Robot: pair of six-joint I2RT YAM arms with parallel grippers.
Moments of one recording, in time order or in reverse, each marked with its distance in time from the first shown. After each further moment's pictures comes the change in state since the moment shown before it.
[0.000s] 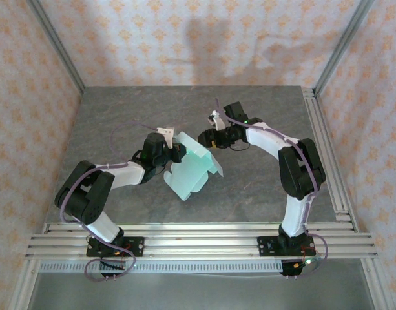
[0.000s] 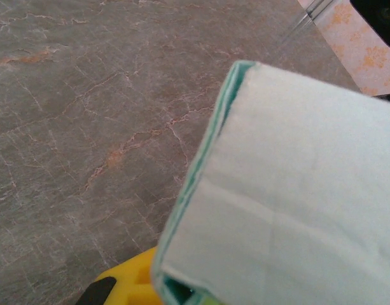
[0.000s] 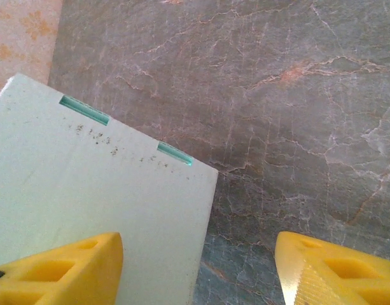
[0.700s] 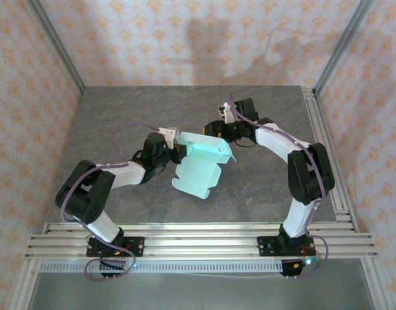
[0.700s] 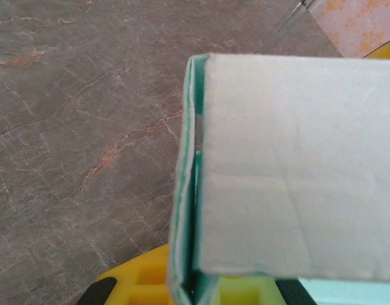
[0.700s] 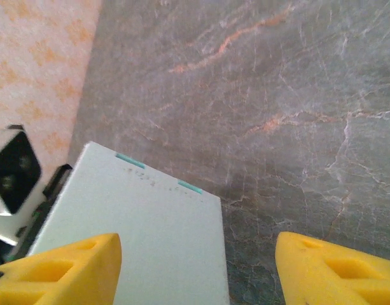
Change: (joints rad) left arm 0.001 0.005 0.000 -0.002 0.018 0.059; right arm -0.078 -0.106 -0.079 0.156 0.013 0.158
